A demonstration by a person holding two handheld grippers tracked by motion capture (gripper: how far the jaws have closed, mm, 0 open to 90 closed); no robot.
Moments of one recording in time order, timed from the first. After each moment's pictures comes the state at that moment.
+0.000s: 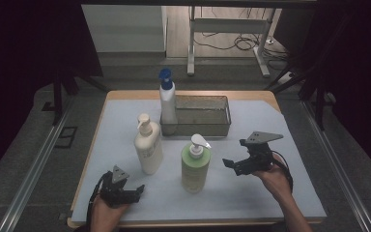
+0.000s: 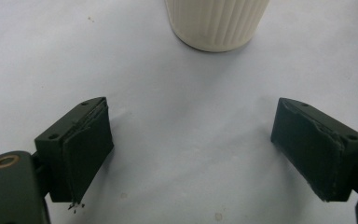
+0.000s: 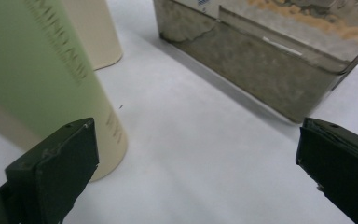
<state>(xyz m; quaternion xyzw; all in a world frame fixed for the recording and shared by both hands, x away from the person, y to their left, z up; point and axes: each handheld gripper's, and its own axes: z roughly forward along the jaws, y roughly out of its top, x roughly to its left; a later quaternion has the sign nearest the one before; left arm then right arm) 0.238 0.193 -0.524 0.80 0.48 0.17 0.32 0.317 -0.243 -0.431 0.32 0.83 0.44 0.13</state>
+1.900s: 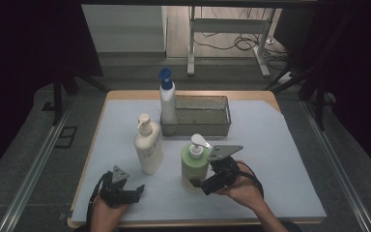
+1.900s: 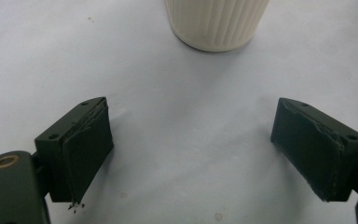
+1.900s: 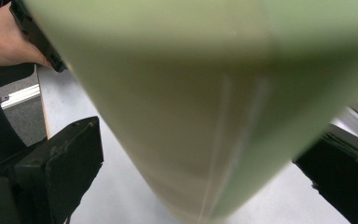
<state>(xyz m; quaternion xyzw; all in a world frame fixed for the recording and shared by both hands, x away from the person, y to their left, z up) 0.238 0.193 -0.524 0.80 0.48 0.17 0.32 0.284 -0.148 -0.435 0.22 0.87 0.43 0.07</state>
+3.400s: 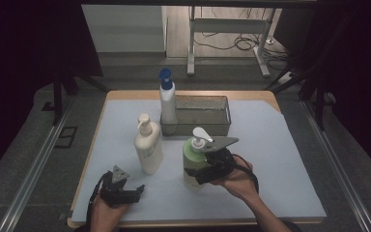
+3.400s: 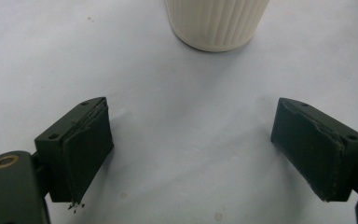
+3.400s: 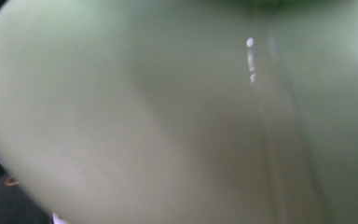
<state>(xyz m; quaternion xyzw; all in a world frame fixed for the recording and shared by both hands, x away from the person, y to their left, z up) 0.238 0.193 -0.524 0.80 0.48 0.17 0.32 0.294 -0.134 -0.412 0.24 0.86 0.43 0.11</state>
